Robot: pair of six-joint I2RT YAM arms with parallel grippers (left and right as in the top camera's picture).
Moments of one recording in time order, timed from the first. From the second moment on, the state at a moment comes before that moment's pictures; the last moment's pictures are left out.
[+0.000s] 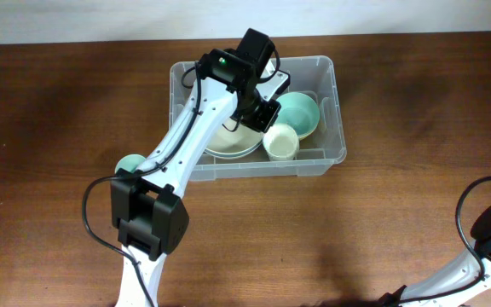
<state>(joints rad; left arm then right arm) -0.52 2.20 2.19 -1.27 0.25 0.06 -0.72 2.06 2.20 -1.62 0.07 0.40</state>
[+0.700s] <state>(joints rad) -0.43 2.20 2.38 -1.39 0.10 0.05 -0.72 2.06 2.20 -1.62 0.07 0.40</state>
